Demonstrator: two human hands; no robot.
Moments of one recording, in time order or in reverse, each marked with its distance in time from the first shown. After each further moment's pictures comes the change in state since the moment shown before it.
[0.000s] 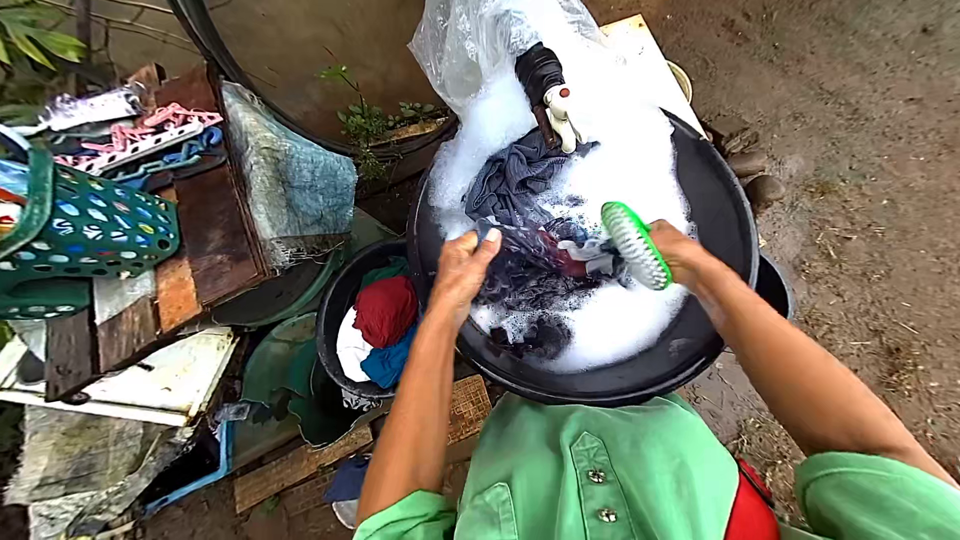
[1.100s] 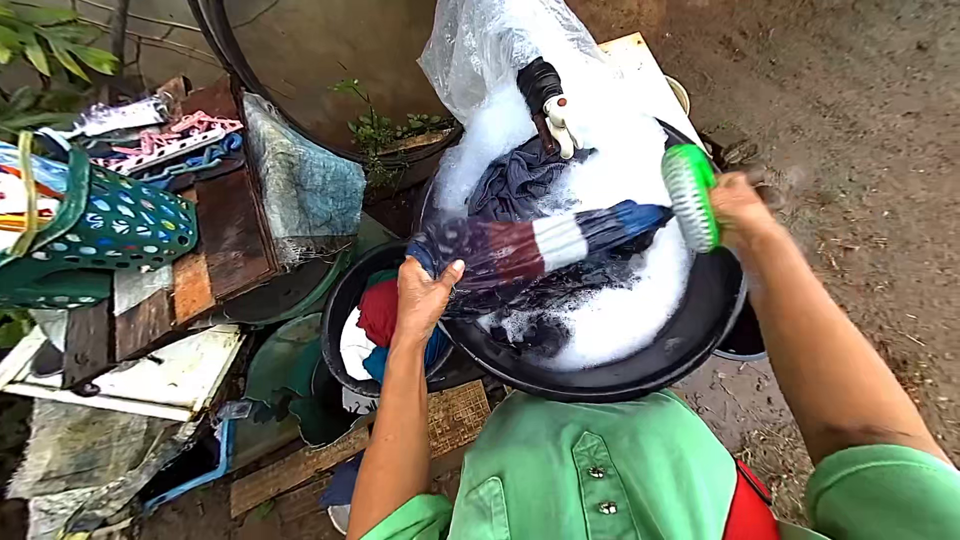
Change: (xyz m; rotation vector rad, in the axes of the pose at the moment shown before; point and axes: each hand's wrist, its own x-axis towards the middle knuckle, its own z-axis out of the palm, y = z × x) left_hand -0.021 -0.030 -0.030 0.067 0.294 0.085; right_hand -0.008 -0.037 -0.062 0.002 0.269 -0.247
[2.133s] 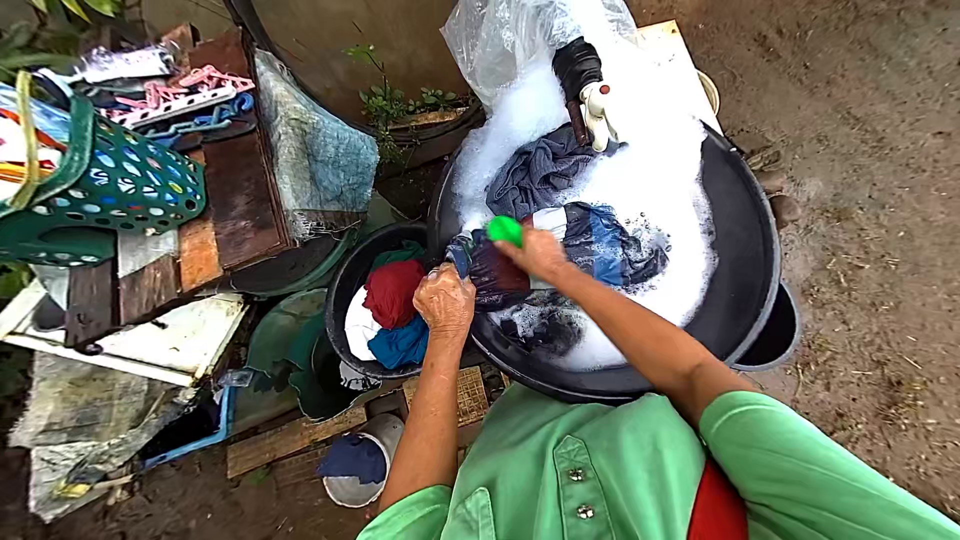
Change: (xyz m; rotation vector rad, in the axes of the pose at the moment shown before) left_hand -0.002 -0.024 0.027 0.863 0.037 -0.214; right_hand -0.035 -0.005 0.242 -0.588 -0.533 -0.197
